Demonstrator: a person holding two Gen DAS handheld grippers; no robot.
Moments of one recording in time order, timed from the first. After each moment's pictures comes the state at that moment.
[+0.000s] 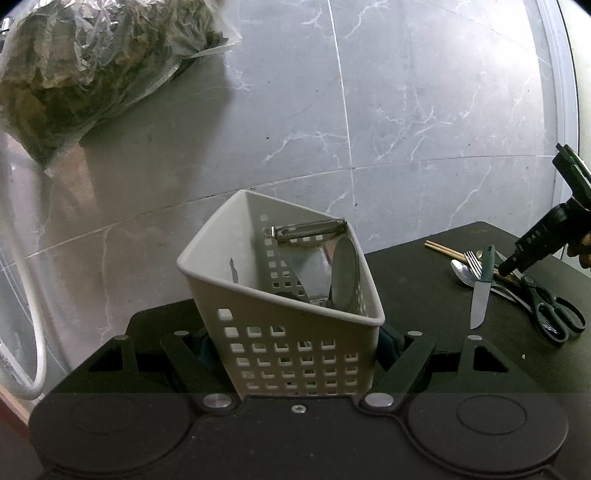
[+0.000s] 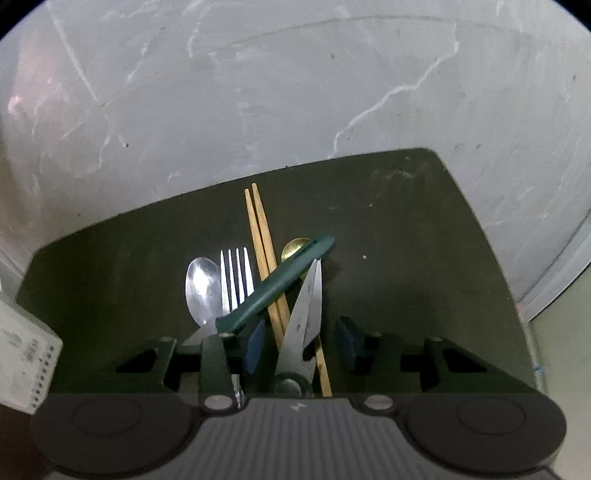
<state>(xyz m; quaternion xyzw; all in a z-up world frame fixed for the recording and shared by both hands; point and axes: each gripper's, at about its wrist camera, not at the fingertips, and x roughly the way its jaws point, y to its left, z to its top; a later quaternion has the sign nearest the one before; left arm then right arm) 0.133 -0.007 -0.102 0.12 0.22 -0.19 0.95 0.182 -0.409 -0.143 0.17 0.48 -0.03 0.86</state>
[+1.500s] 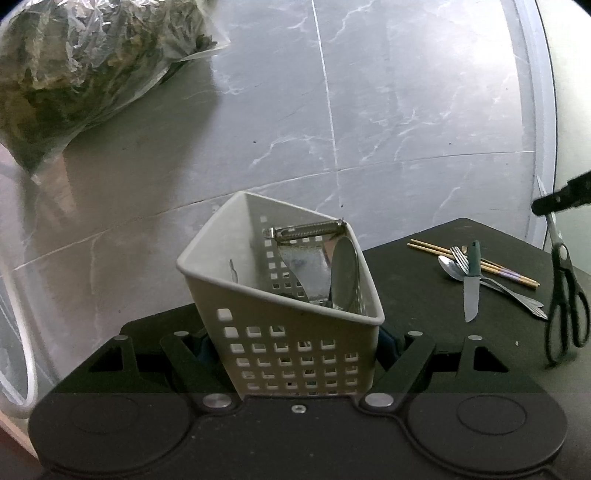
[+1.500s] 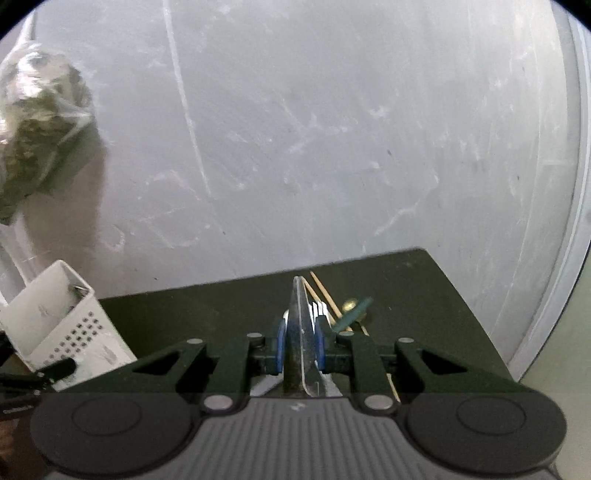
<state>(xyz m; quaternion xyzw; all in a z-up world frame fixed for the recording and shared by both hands) 0.135 0.002 -0.103 0.12 0.21 -0.22 0.94 0.066 -0.298 -0.040 0.10 0.29 -0.08 0.95</state>
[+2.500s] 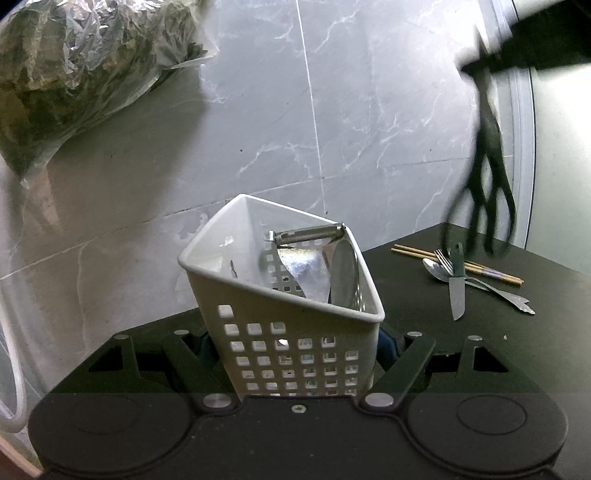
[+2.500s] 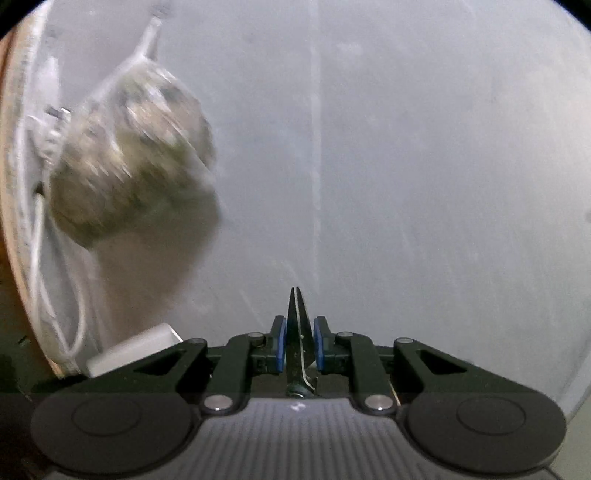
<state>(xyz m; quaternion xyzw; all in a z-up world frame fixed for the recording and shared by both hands) 0.137 0.016 -0.105 0.12 0.19 -0.25 0.94 0.079 -0.192 0.068 0.00 0.18 0.00 0.98</state>
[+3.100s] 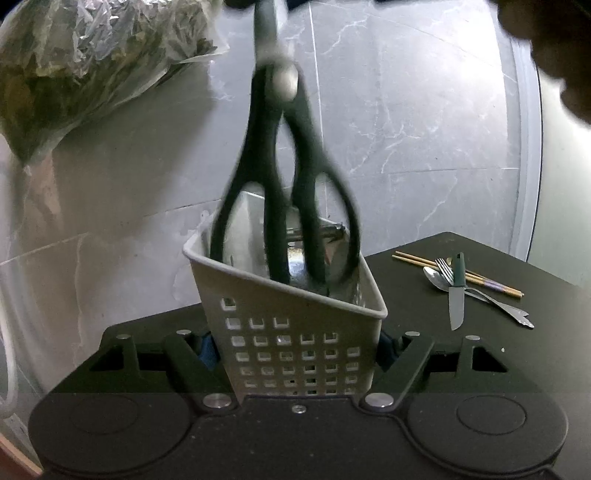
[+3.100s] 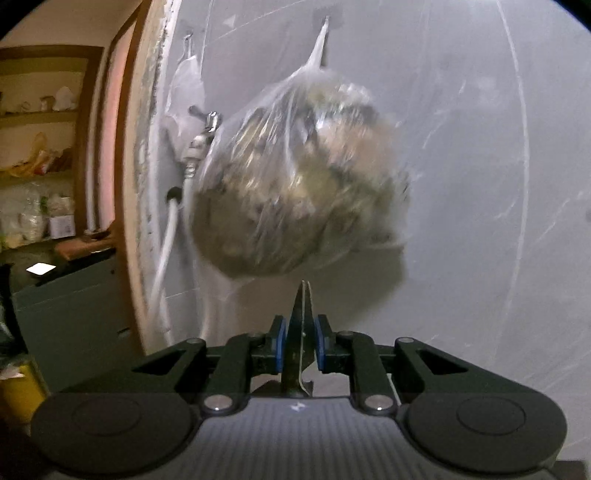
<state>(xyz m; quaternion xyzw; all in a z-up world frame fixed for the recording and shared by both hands) 0.137 0.014 -0.107 0.10 0.19 -0.25 0.94 0.147 -0.112 0.058 -0.03 0.17 0.23 0.96</state>
